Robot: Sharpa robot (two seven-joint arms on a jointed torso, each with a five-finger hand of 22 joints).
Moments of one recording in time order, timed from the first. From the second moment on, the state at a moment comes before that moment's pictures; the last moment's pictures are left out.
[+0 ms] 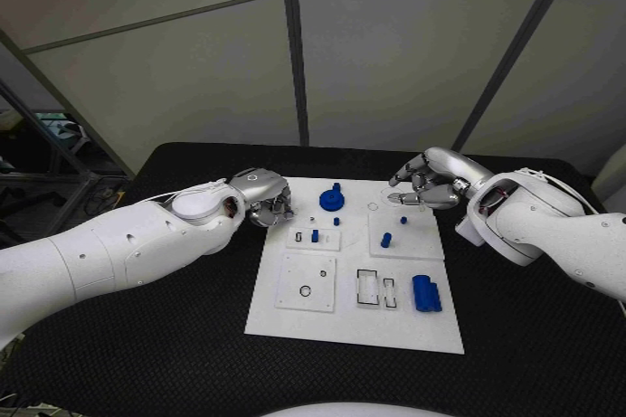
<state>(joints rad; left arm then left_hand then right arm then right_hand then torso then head) 1.13 -0.73 0.01 1.23 -1.74 -0.32 0.04 1.31 -0.26 0.56 0.25 0.11 1.17 0.08 0.18 0.08 0.93 0.02 0.98 0.27 1.09 -0.03 1.14 0.44 0.19 1.16 0.08 0.38 1.14 1.21 -0.85 0.04 1.54 -1.29 -0.33 -0.07 1.46 -0.08 -0.05 0.28 0.41 1.00 0.14 0.18 0.07 1.21 0.05 1.08 1.01 1.47 -0.02 1.38 1.31 0.13 1.15 0.09 1.07 0.79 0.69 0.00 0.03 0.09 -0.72</state>
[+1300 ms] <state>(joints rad) 1.13 -0.73 0.01 1.23 -1.74 -0.30 0.03 1.32 -0.16 0.68 0.25 0.11 1.15 0.09 0.16 0.07 0.92 0.03 0.95 0.25 1.09 -0.03 1.12 0.44 0.19 1.16 0.09 0.35 1.14 1.21 -0.85 0.04 1.54 -1.29 -0.33 -0.07 1.46 -0.08 -0.05 0.28 0.41 1.00 0.14 0.18 0.07 1.21 0.05 1.08 1.00 1.47 -0.02 1.38 1.31 0.13 1.15 0.09 1.07 0.78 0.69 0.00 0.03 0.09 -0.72</state>
